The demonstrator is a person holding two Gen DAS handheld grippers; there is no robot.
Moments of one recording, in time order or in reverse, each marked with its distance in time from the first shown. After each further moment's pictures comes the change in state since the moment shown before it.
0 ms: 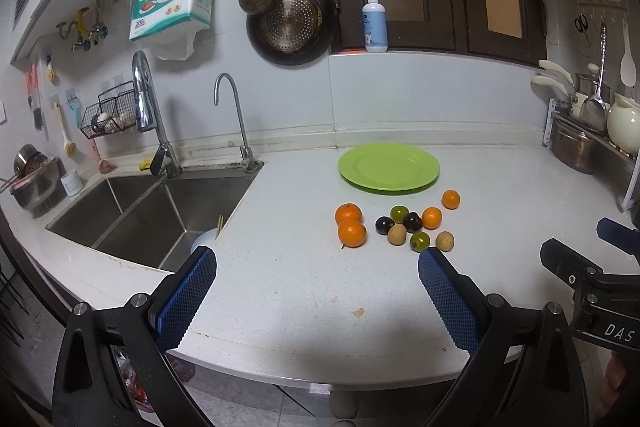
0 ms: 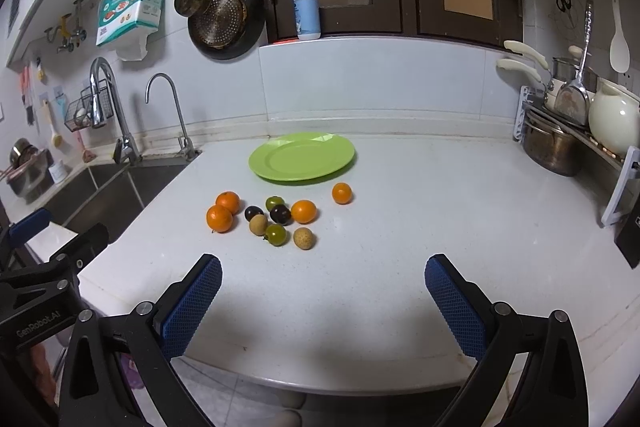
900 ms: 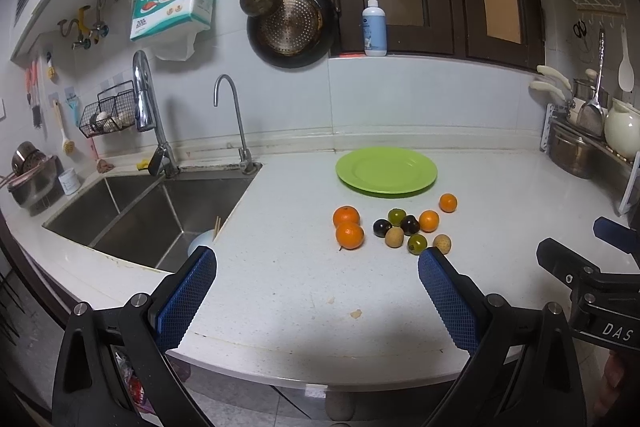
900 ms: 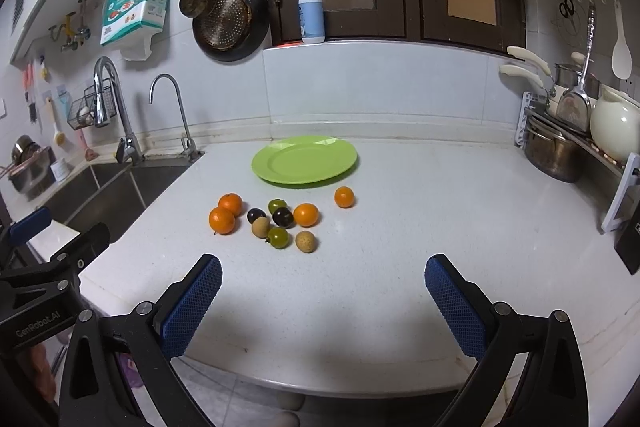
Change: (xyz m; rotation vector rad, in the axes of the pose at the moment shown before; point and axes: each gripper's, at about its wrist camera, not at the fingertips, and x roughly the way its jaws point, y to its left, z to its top) left arm -0.003 0.002 0.000 -0.011 -0.012 -0.007; right arm -0.002 0.002 0.001 -0.015 -0.012 0.004
